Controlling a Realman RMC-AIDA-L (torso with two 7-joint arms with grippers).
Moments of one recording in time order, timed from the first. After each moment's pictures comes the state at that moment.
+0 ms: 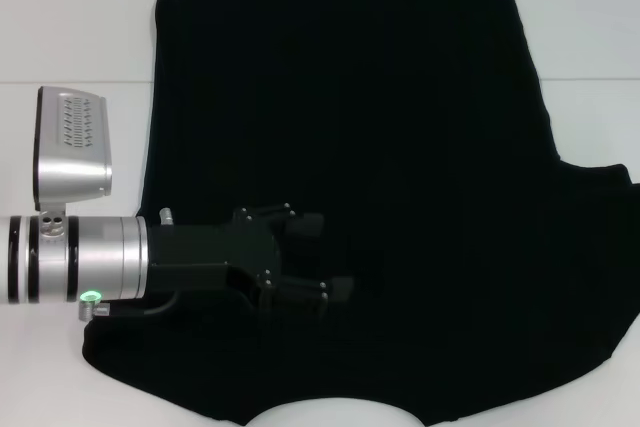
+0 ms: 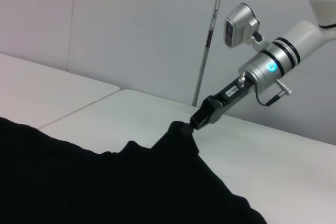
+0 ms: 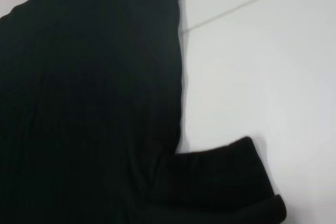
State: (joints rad) left arm -0.62 -2.16 0.63 0.65 2.12 1.58 -1.30; right arm 0.62 1.84 -0.45 -0.55 -2.45 -1.19 2.30
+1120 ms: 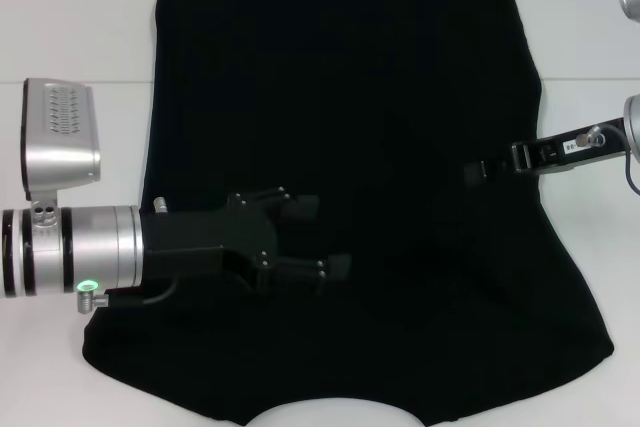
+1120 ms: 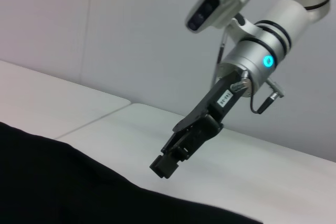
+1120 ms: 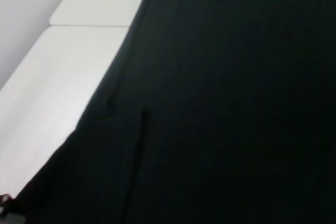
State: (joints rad) left arm -0.62 -2.16 0.61 0.64 2.10 1.57 -1.32; right arm 0.86 1.95 -0.75 -0.58 -2.37 -1.33 2.30
